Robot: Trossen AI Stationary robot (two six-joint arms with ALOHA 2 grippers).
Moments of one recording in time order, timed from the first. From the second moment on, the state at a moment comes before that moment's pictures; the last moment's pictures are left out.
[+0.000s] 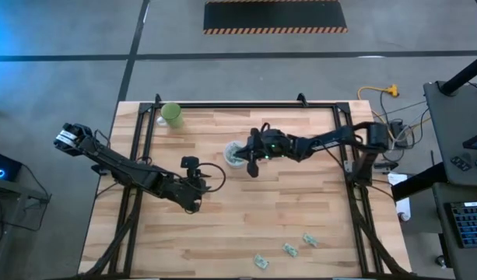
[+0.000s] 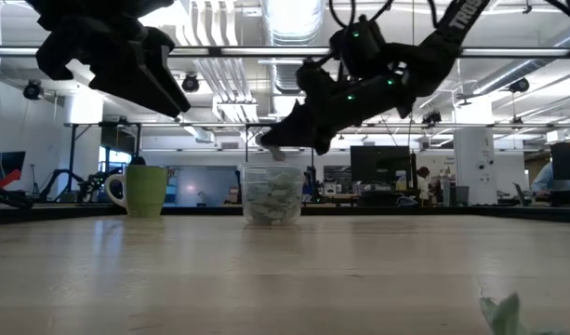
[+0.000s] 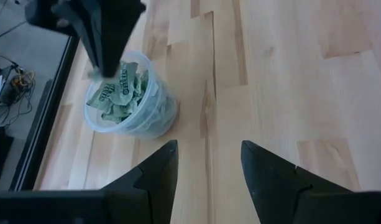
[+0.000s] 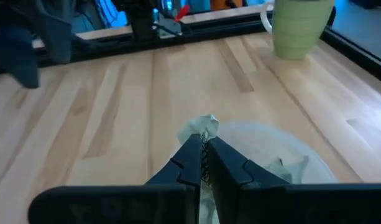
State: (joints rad) left arm -0.42 1.24 0.78 -0.38 -0.61 -0.07; right arm -0.19 1.80 0.87 0.57 -0.13 0.11
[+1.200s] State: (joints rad) left arm -0.42 1.24 0.75 -0.37 -0.61 -0.07; right arm -0.19 1.83 1.16 0.05 -0.12 -0.04
